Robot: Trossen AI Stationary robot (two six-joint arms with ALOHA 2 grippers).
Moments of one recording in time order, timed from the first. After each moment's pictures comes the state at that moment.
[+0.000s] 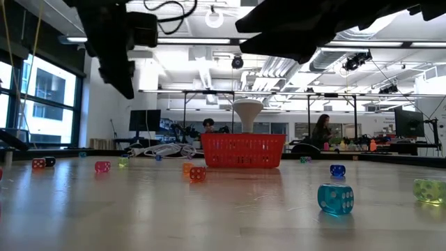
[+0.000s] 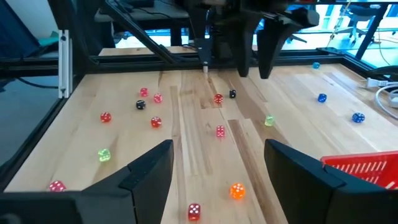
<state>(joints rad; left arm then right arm) -0.04 1.22 0.90 -0.68 0.03 -0.45 0.46 1.66 0.78 0.58 0.57 0.19</state>
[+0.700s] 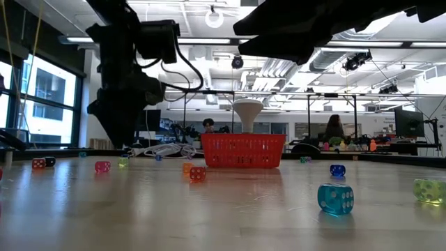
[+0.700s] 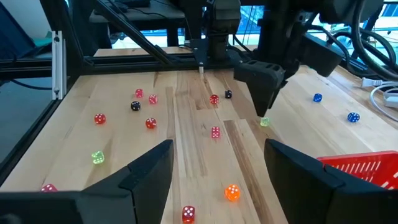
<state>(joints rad) 0.14 1.50 0.90 -0.73 0.04 -0.72 0.46 1.66 0.78 0.58 0.57 0.19</state>
